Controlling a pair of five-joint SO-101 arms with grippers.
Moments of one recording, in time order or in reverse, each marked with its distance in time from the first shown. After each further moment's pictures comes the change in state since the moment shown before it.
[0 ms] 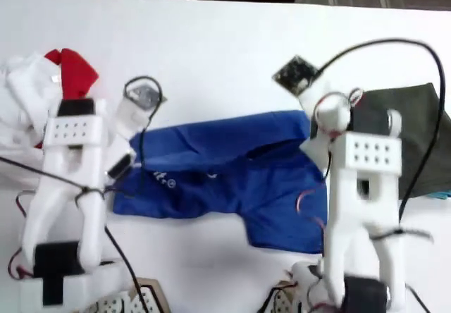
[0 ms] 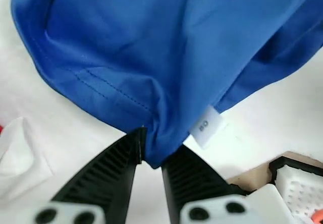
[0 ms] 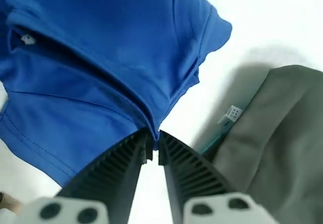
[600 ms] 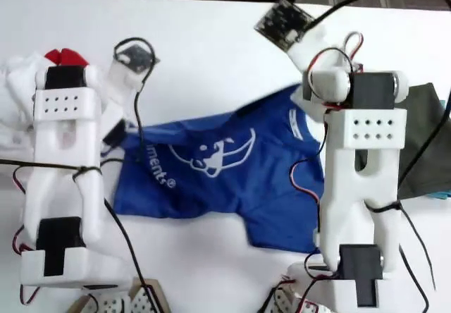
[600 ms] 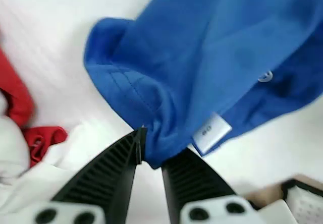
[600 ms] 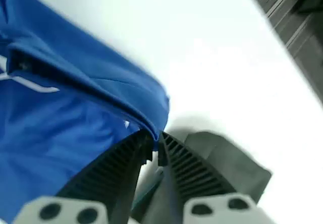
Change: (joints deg) left arm -0.1 10.5 -26.6 10.1 2.5; right arm -5.4 15.4 -36.4 8.9 0.1
